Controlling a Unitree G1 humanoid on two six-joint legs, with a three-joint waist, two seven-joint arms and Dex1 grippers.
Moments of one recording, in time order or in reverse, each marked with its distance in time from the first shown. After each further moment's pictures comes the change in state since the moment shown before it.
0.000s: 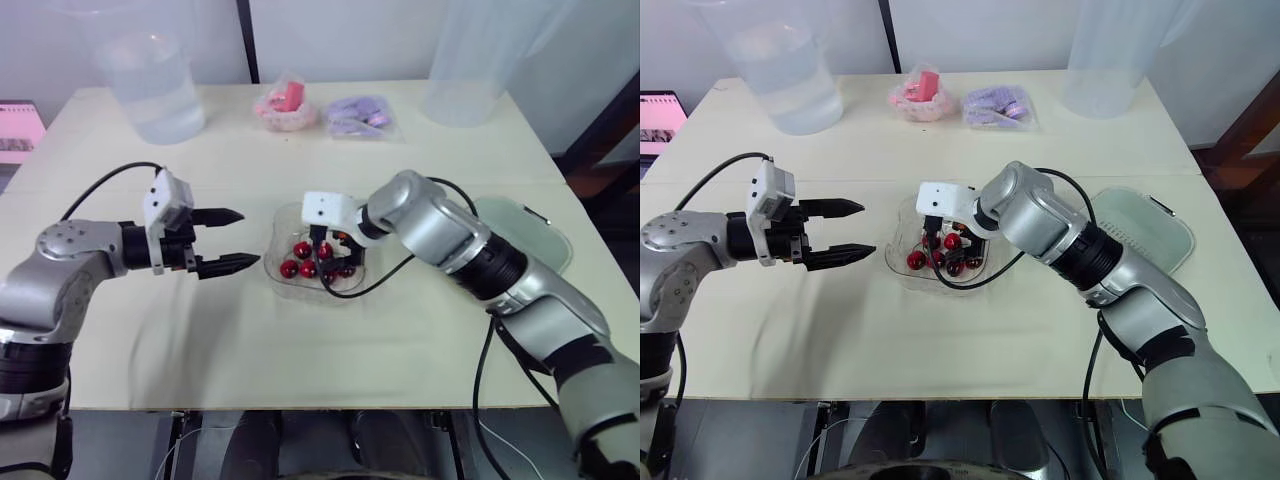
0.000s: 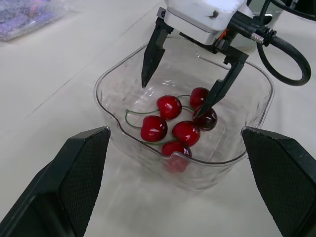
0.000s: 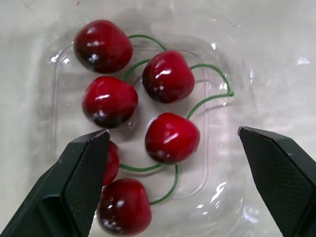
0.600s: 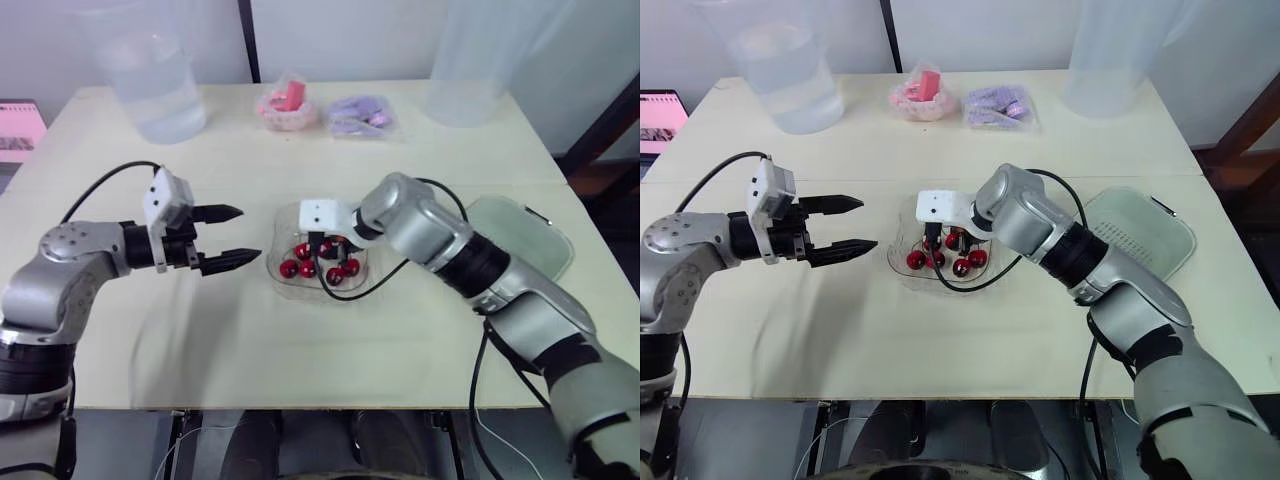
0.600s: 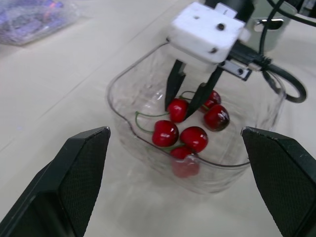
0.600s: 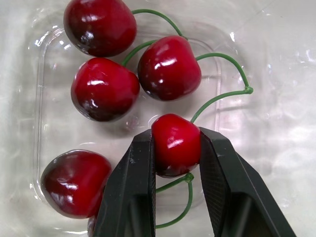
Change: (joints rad) left arm -0.020 -0.015 0.010 0.046 -0.001 -0.025 0.039; right arm -0.001 -0.014 -0.023 0.019 -0.087 -0.072 0.070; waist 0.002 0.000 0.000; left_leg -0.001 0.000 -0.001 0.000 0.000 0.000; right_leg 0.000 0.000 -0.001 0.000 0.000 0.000
